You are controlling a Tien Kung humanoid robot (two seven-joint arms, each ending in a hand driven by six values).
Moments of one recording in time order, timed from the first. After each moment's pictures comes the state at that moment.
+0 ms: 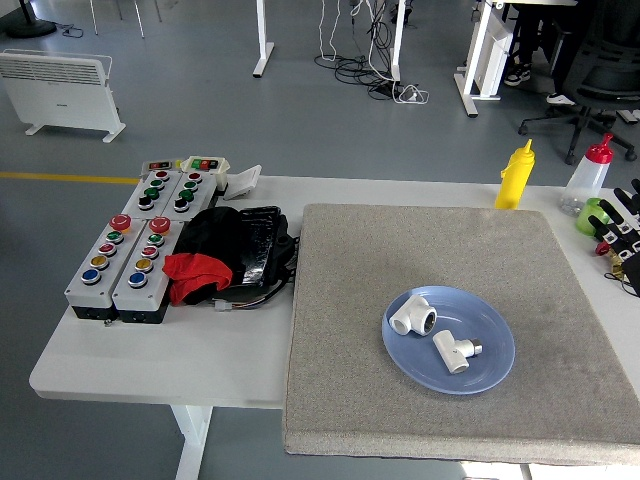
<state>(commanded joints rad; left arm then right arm) -0.08 0.00 -1.09 -0.33 0.24 0.47 0.04 0.35 -0.36 1.46 1.29 -0.22 -0.06 -0.01</state>
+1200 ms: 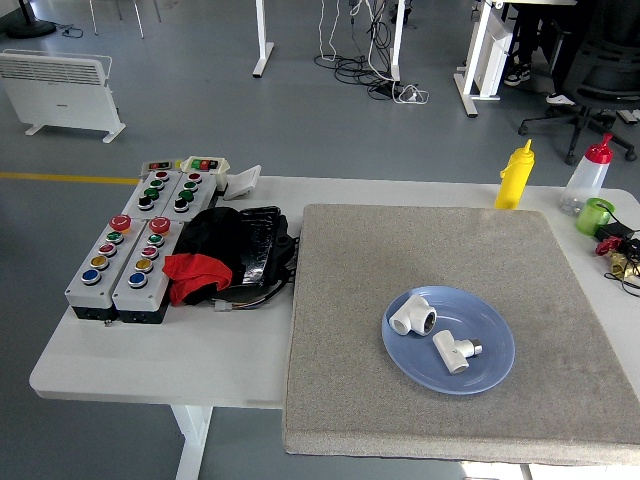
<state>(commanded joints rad) -0.11 0.00 -1.08 -0.32 0.22 0.46 0.04 0.25 -0.33 1.58 1.28 -0.25 -0.08 0.02</state>
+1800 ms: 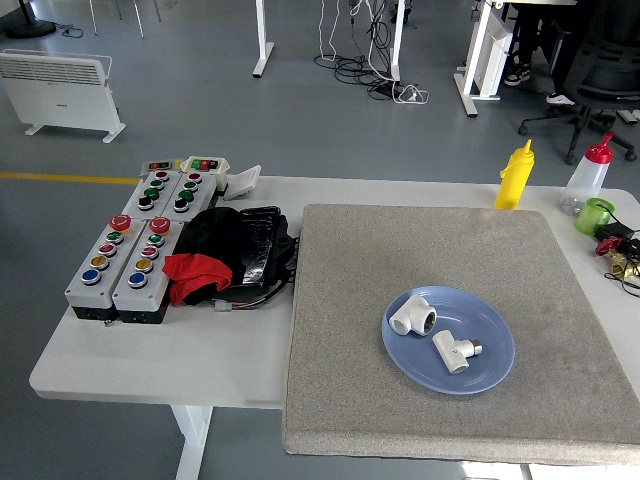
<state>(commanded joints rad) -0.11 0.00 -1.09 -0.32 0.23 0.46 0.04 0.25 -0.32 1.57 1.27 -0.25 -0.08 0.02</state>
